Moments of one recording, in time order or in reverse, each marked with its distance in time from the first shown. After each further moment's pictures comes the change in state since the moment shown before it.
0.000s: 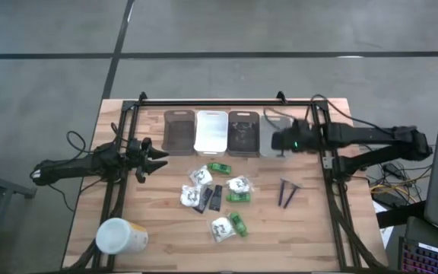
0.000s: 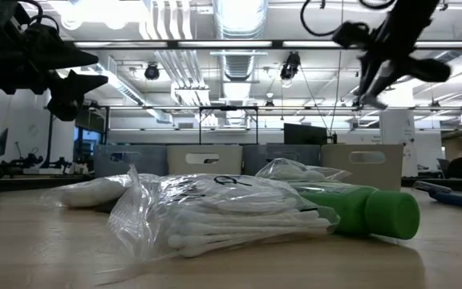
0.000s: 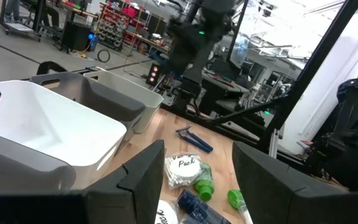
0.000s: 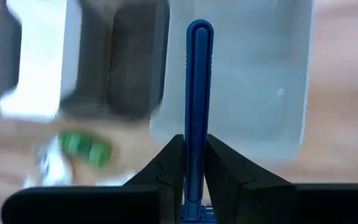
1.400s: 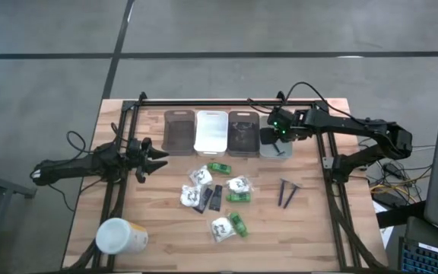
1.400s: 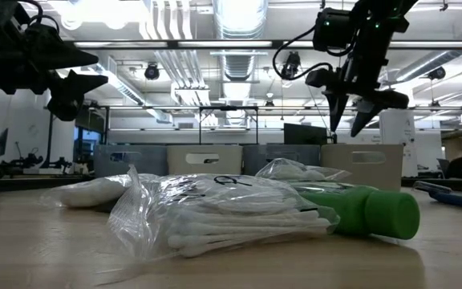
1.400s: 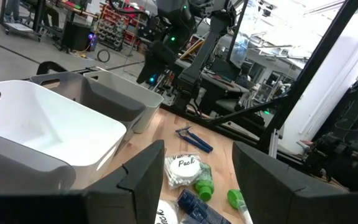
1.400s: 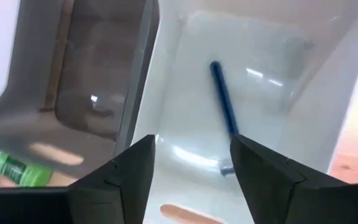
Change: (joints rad) left arm 0.000 0.000 0.000 0.000 0.000 0.000; right arm -0.245 0.246 0.041 0.093 -0.214 -0.401
